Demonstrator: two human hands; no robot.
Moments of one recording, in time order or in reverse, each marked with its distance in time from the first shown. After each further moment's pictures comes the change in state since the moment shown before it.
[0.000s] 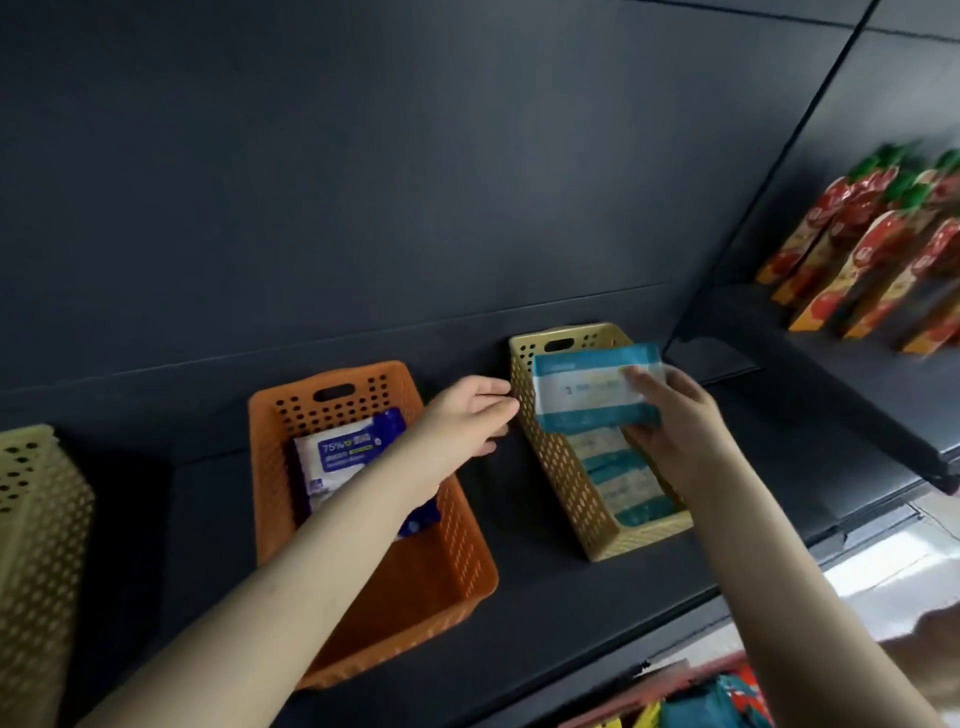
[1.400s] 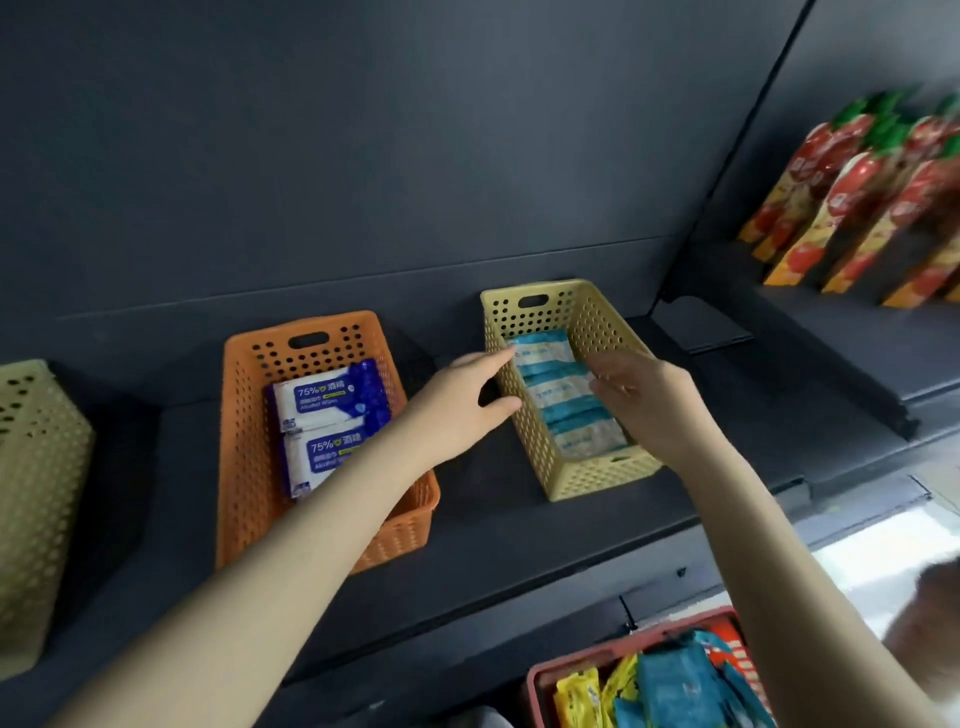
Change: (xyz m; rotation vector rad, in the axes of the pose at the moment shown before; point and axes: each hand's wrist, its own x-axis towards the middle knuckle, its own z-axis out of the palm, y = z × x) left_hand -0.014 -0.017 0.054 0.679 0.053 0.275; right_hand -0.028 0.004 -0.053 -1.094 -0.156 -0.504
